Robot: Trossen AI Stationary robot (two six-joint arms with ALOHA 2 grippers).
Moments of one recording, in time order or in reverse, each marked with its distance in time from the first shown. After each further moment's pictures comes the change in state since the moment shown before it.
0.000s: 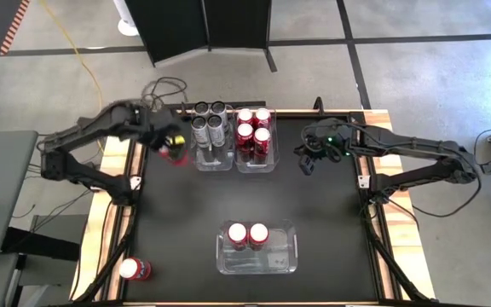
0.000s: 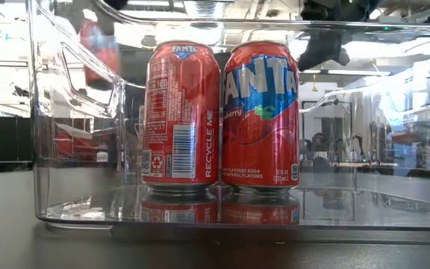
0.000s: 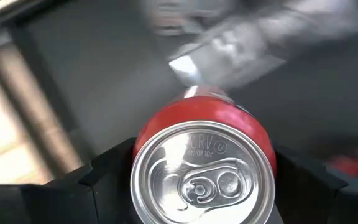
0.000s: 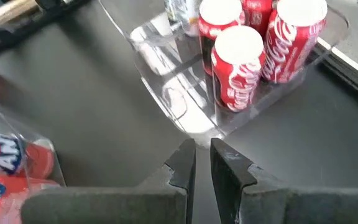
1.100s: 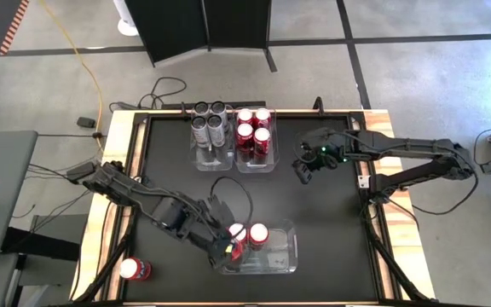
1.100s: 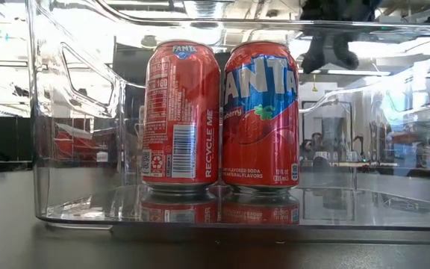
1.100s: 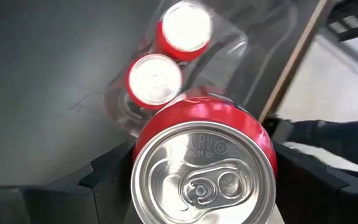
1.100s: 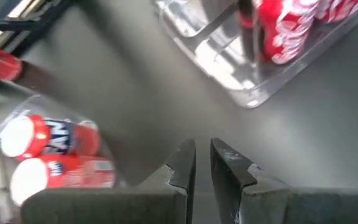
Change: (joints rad) left arm -0.713 0.619 0.595 0.126 0.044 -0.216; right arm 0.103 0.042 0.001 -0.036 -0.077 0.258
